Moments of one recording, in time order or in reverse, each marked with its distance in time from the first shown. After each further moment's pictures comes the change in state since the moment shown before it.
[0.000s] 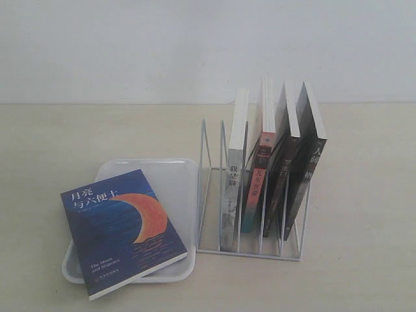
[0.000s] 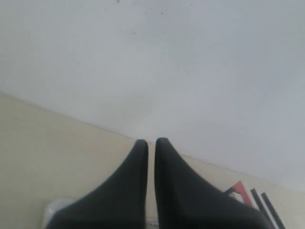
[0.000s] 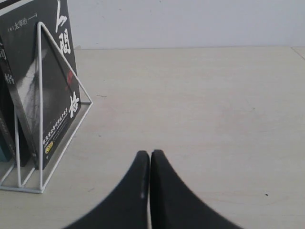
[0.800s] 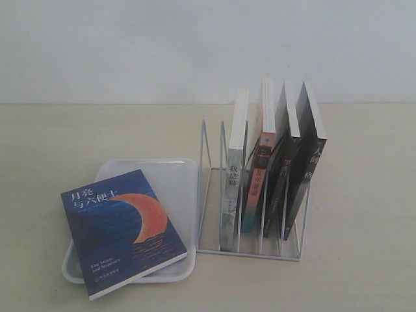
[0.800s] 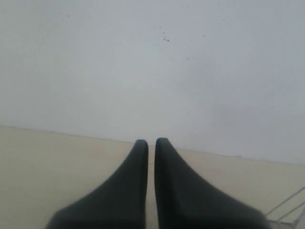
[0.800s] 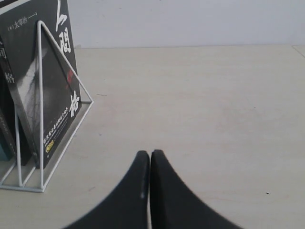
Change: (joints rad) left arm 0.004 -0.633 0.507 0.314 -0.247 0.044; right arm 0.000 0.000 0.000 0.003 0.002 0.000
